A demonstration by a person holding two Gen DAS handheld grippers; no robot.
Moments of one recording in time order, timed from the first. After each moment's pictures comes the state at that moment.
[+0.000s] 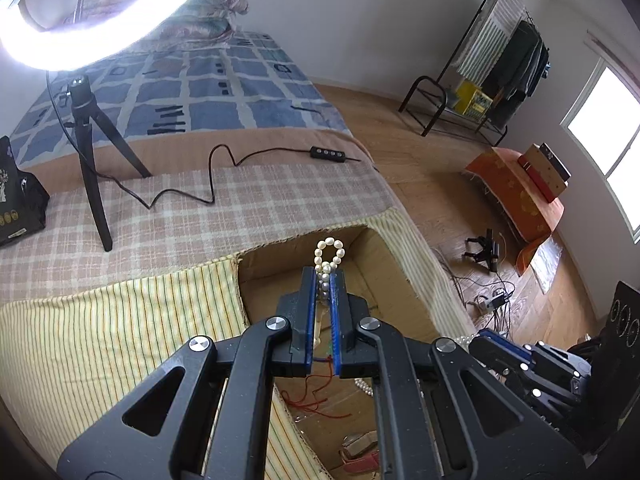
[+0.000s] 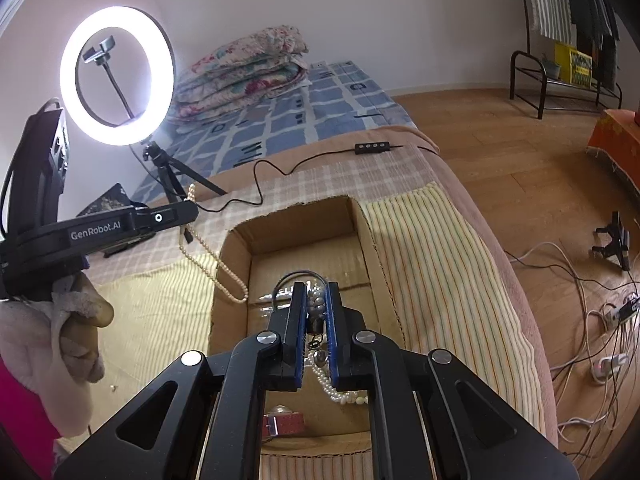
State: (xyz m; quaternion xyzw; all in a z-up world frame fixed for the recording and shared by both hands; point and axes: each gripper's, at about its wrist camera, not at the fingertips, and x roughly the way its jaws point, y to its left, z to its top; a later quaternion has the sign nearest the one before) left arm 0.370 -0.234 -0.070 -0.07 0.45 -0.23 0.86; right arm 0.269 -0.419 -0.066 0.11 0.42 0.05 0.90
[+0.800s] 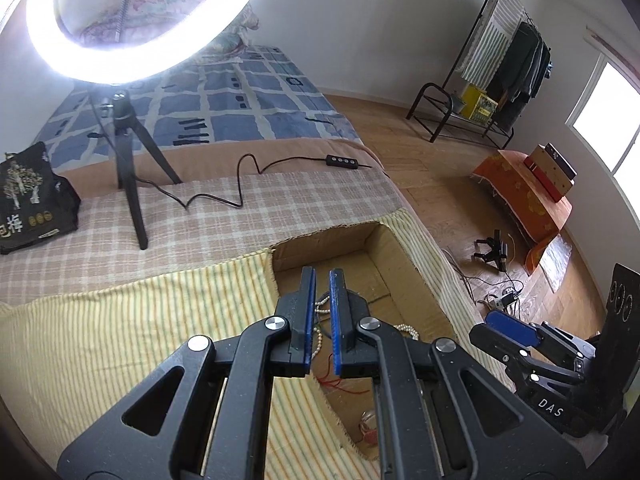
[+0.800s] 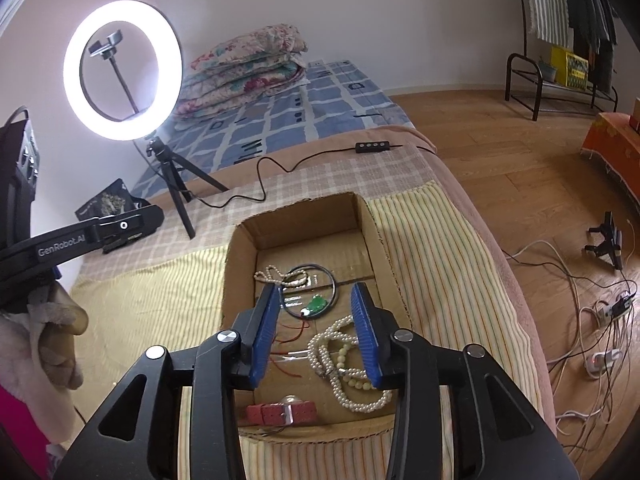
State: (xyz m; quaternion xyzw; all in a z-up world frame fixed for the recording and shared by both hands) left arm 0.336 -0.200 -0.043 -0.06 0.43 -0.21 0.88; right arm 0.258 -0.402 -0.055 0.10 0.43 0.04 0.90
